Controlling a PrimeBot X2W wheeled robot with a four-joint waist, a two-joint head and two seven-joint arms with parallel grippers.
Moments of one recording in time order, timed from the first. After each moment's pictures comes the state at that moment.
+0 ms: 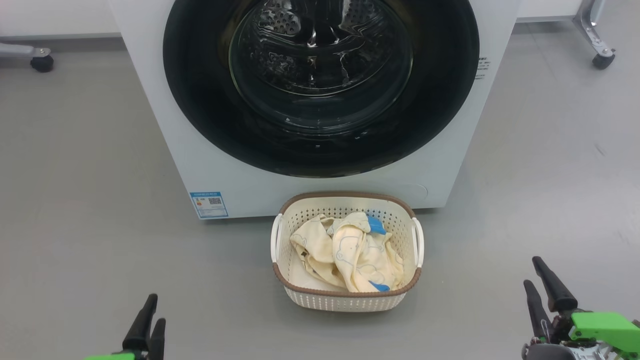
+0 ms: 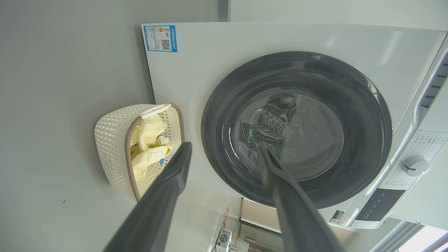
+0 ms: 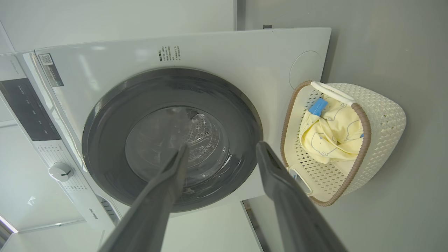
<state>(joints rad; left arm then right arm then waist) 0.00 0.02 0.05 0.35 -1.62 -0.12 0.09 0.02 -0.02 -0.12 0.34 1.62 0.13 0.11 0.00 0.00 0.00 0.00</state>
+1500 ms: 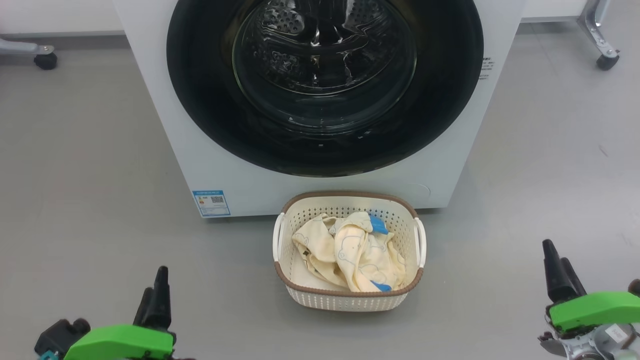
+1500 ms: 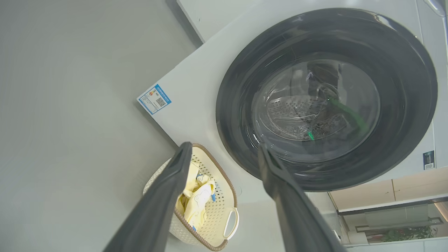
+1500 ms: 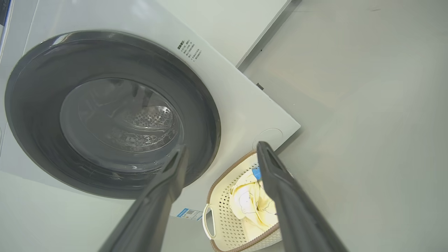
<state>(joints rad) -0.06 0.03 -0.01 0.31 -1.04 -0.09 -0.05 0.01 -0.06 -0.13 0.28 0.92 0.13 -0.03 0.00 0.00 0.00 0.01</state>
